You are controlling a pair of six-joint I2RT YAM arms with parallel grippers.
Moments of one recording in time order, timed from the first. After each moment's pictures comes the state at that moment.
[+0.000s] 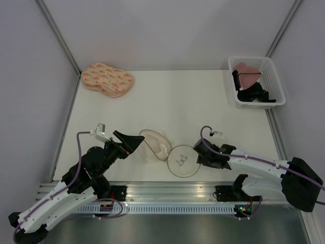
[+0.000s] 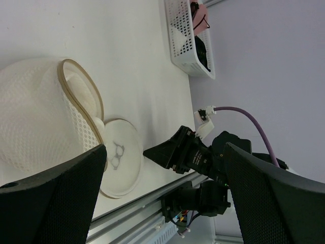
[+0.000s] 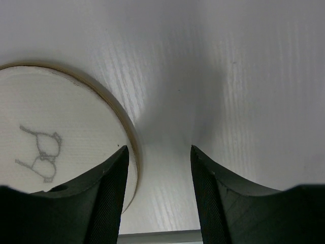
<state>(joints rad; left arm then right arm) -0.87 0.28 0.46 -0.36 -0.30 -1.14 0.90 1.13 0.52 -0.63 0.40 1.12</state>
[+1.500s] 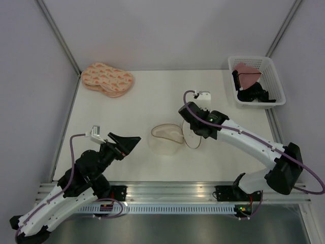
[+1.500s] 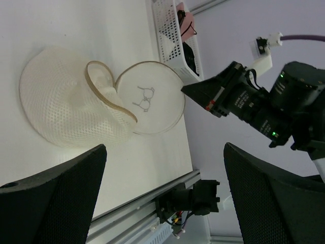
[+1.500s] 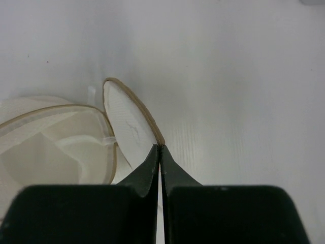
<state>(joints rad) -0.87 0.19 0.46 -0.40 -0.30 -1.13 0.83 1.38 1.19 -0.83 0.69 0.75</state>
